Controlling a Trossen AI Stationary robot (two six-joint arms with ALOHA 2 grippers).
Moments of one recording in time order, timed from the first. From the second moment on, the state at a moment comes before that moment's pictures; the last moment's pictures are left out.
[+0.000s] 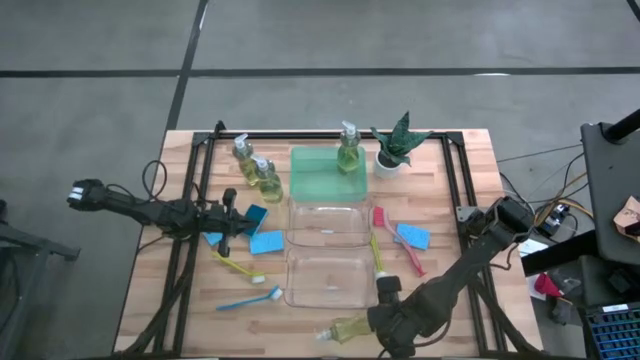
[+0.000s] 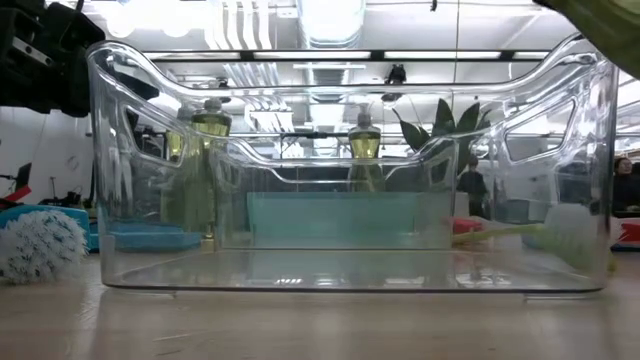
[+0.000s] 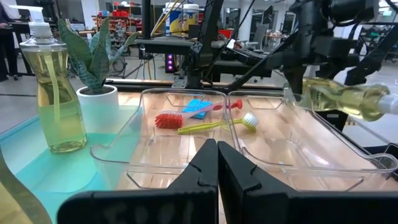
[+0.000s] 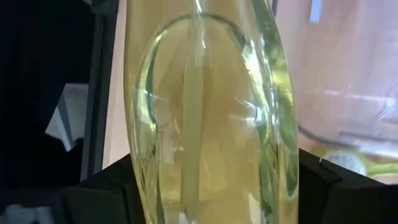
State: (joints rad) left arm -0.23 0.34 0.01 0.24 -0.21 -0.06; right arm 0.76 1.86 1.48 -0.88 0.17 0.65
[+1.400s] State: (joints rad) left arm -0.22 0.34 0.03 0.65 -0.24 -0.23; right arm 0.56 1.85 1.74 -0.86 0.50 0.27
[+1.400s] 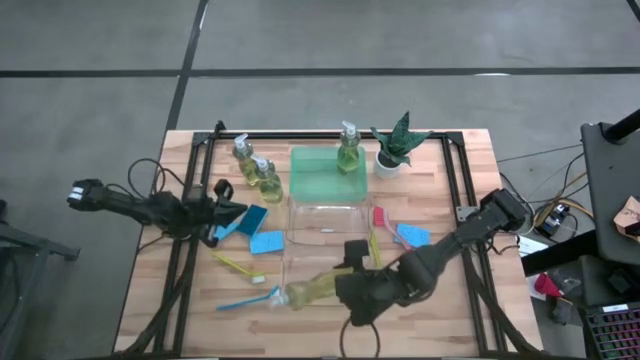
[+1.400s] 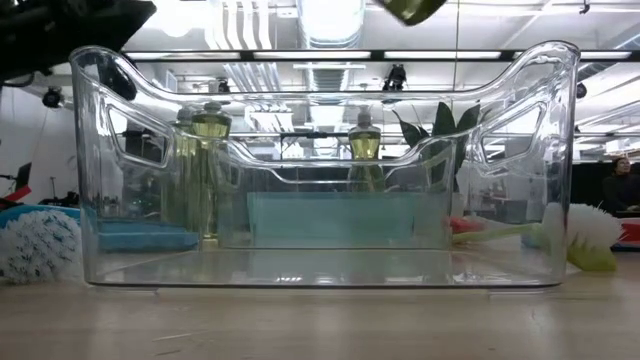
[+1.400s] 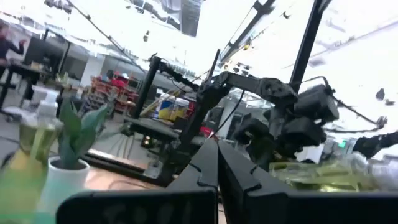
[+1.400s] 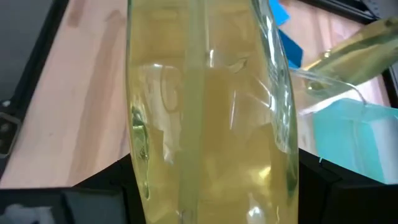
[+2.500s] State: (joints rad) left arm -0.23 0.73 0.42 0.71 -0.16 0.13; right arm 0.30 1.80 1.83 -0.86 0.54 0.35
